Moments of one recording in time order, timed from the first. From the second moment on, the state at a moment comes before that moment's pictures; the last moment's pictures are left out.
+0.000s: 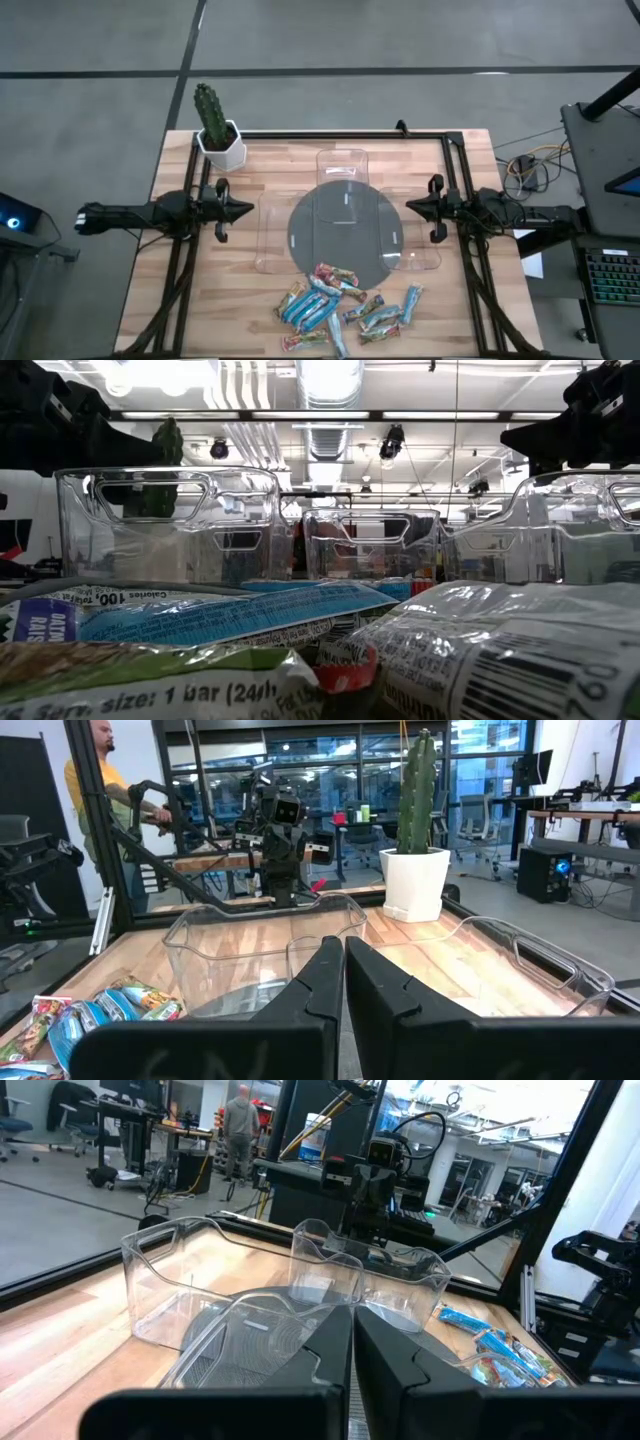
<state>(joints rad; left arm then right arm) -0.01 0.07 0.01 0.04 -0.14 -0.24 -0.02 0.00 0.01 0.08 0.08 0.10</state>
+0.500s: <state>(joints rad) -0.01 0.07 0.01 0.04 -0.14 -0.24 -0.02 0.00 0.01 0.09 0.08 0.10</state>
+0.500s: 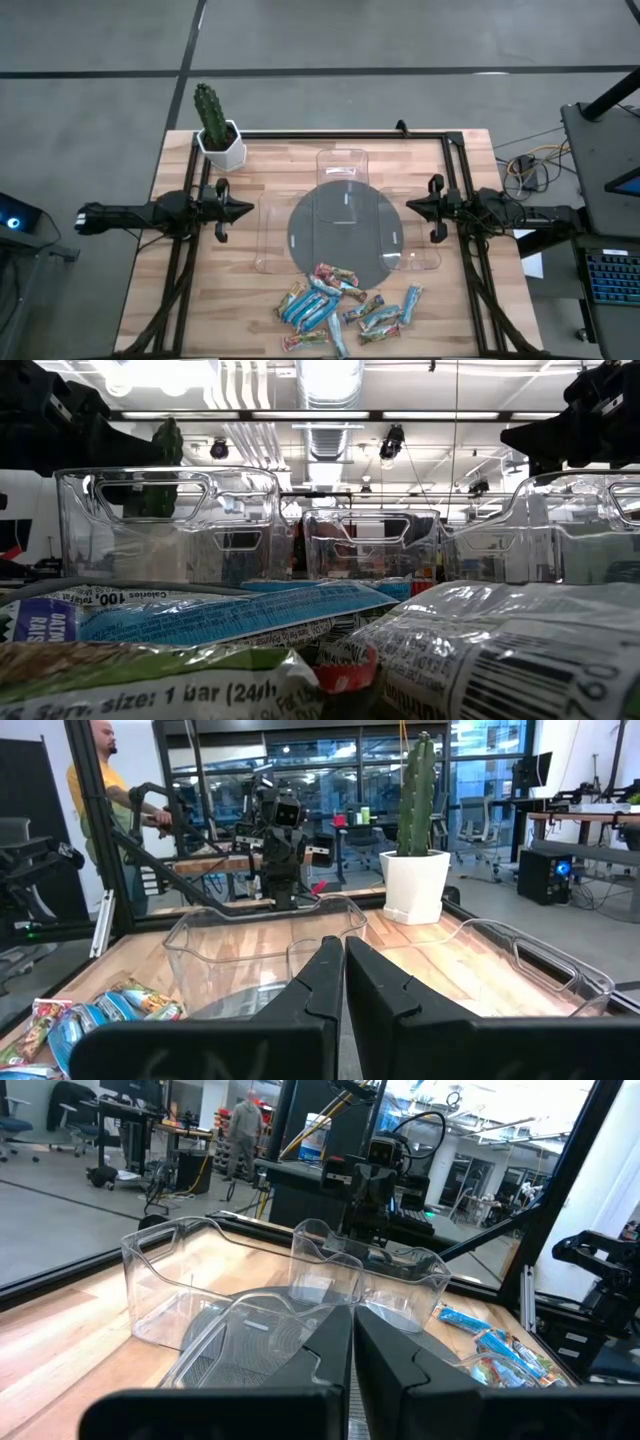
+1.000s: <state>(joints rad) -0.01 0.07 0.01 0.09 -0.17 -0.23 -0.02 0.00 0.01 0.09 0.11 0.22</state>
